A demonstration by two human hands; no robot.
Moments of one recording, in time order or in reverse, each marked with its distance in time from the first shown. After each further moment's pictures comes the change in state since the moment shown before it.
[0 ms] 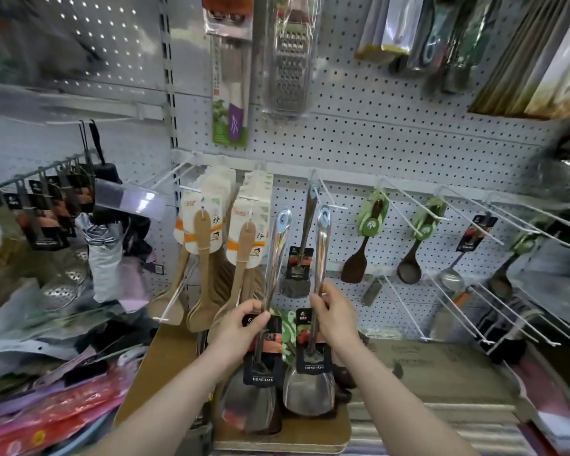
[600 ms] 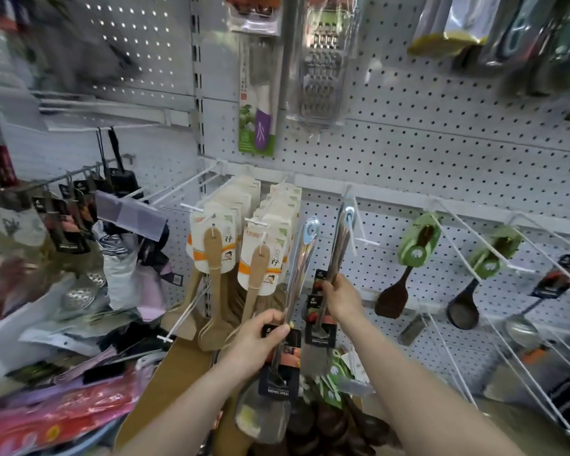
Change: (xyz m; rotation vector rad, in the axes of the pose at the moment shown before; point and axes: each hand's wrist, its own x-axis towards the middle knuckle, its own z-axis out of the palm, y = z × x) left_hand 0.064 -0.002 0.013 0.081 0.038 0.022; right_hand 0.144 -0.006 0.035 -0.094 -0.166 0.068
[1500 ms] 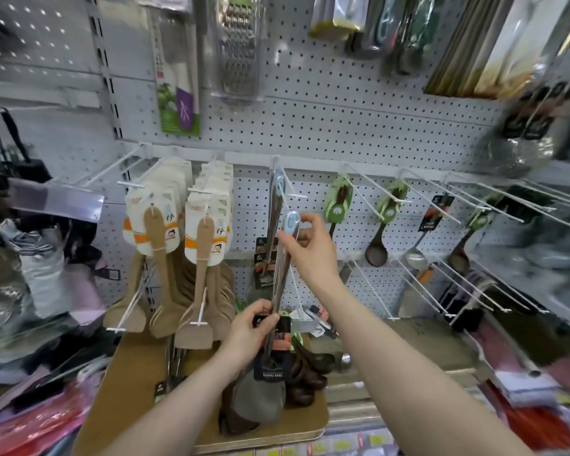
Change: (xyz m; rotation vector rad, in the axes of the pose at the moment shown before) left_hand -0.043 0.005 0.058 -0.125 -0.155 0.067; right_hand -0.117 -0.035 -0.065 0.338 0.322 -0.230
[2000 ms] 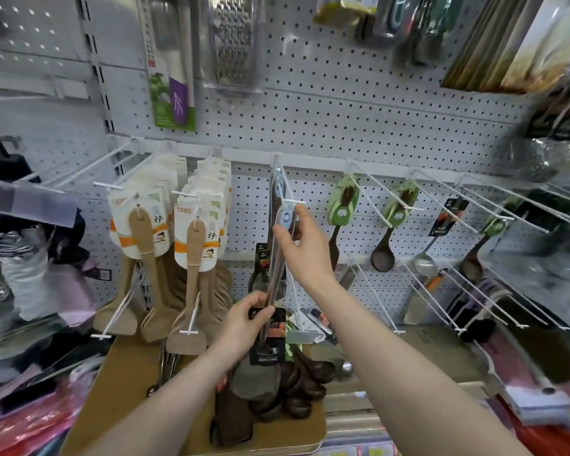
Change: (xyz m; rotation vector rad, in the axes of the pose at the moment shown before) left_hand 0.032 0.016 0.002 0.060 0.060 0.019; right_hand 0.032 0.006 0.007 -0.142 -0.040 -0.155
